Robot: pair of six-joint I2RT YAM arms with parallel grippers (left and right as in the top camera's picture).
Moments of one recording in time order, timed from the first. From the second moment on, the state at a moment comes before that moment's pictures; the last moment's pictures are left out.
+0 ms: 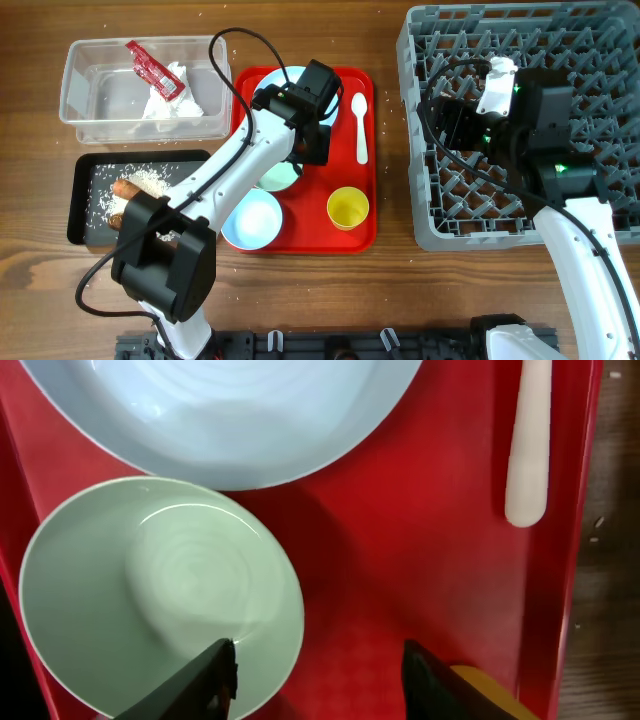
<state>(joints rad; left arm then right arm) -0.55 1.88 1.51 -0.98 -0.06 -0.43 0.08 1.25 1.11 -0.60 -0.31 0.26</state>
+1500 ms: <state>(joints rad) 0.14 1.68 1.54 -1.07 0.00 -0.53 0.68 2.05 1.64 -0.77 -0.18 0.67</state>
